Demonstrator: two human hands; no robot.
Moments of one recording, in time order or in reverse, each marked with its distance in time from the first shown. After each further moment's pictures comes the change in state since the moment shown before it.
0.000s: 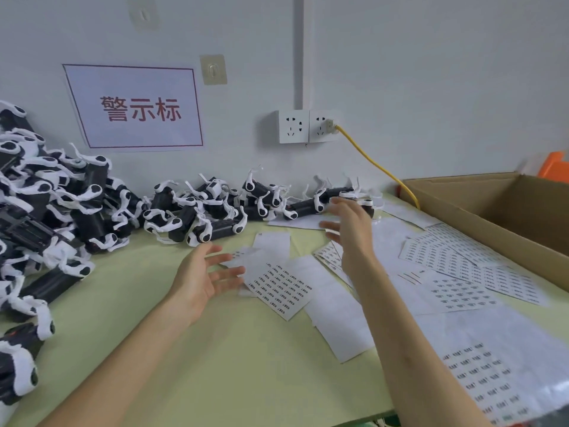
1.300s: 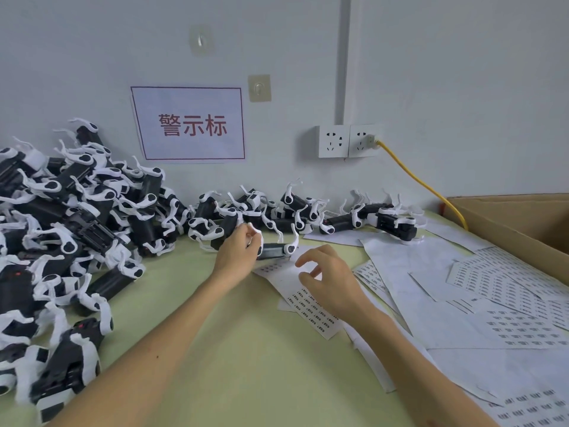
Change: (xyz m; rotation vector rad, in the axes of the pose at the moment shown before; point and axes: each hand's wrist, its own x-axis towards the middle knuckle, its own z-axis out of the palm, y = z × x) left_hand 0.070 0.021 -0.016 1.040 0.114 0.535; right_hand -0.035 0.058 0.043 -0.809 -0.540 -0.403
